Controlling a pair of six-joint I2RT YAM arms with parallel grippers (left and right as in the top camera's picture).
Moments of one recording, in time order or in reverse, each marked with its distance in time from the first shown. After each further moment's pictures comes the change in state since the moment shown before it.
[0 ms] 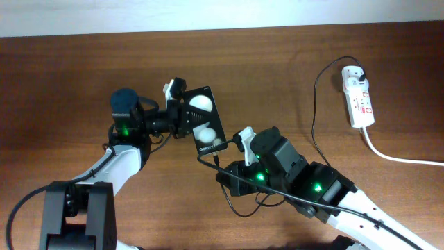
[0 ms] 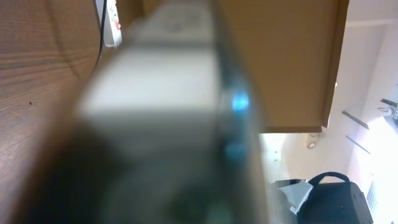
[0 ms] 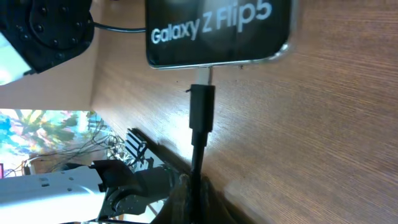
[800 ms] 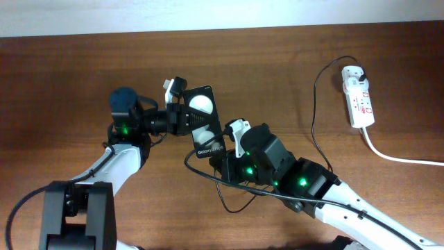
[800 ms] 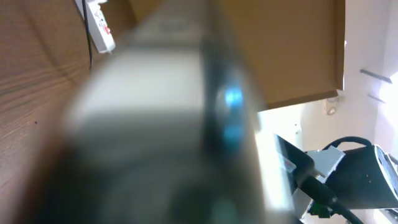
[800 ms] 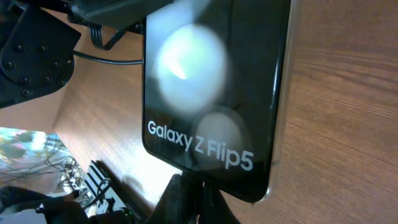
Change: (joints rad) left arm 0.001 0.000 0.012 0.006 0.061 0.183; right arm 0.014 0.079 -0.013 0.161 0.171 -0.138
